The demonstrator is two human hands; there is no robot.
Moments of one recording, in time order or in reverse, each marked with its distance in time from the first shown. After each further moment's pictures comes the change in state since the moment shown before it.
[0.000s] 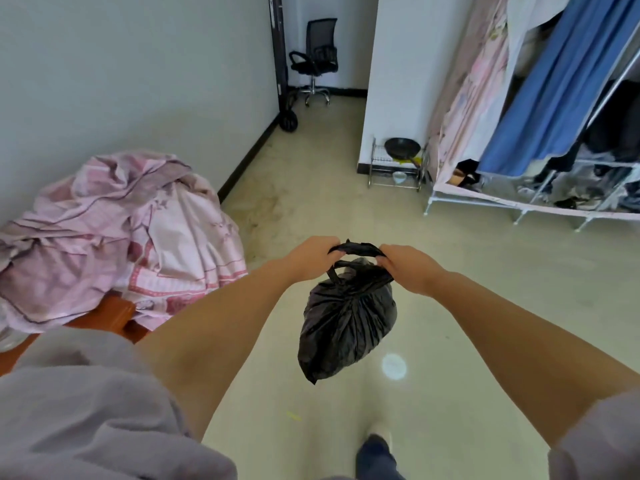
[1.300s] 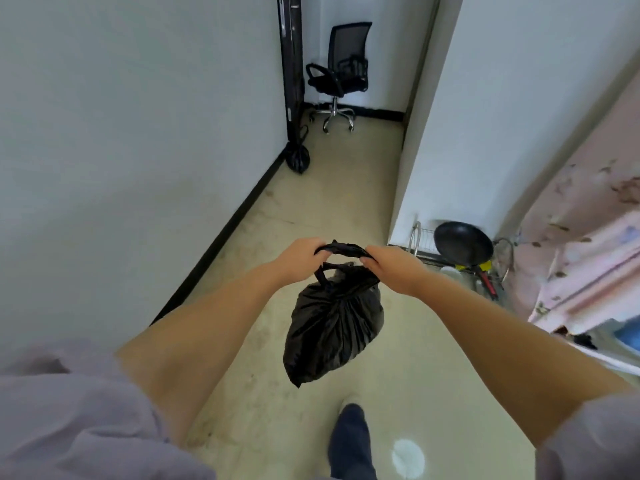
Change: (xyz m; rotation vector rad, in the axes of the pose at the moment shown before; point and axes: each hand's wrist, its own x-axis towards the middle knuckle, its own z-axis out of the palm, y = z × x) left_hand 0.853 -0.343 -0.284 -0.109 0.113 -0.148; right_hand 0.931 0.246 -0.193 0.013 -0.065 -0.130
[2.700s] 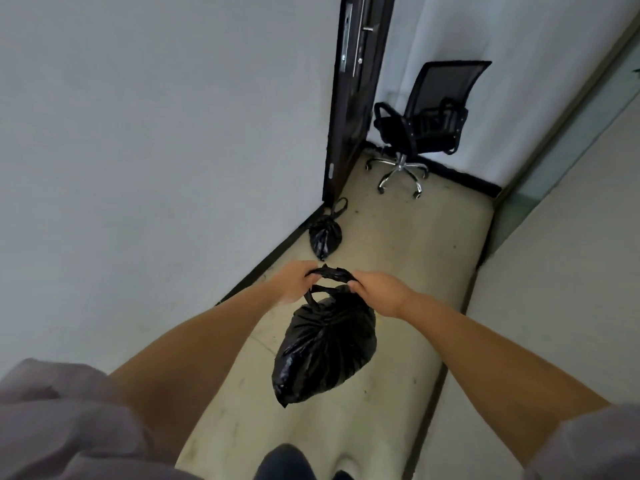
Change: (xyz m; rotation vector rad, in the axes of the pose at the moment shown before) left_hand 0.878 -0.240 -0.223 -0.078 0.055 -0.293; right_hand 0.928 0.318 -0.218 -0.051 -0.251 -0.236
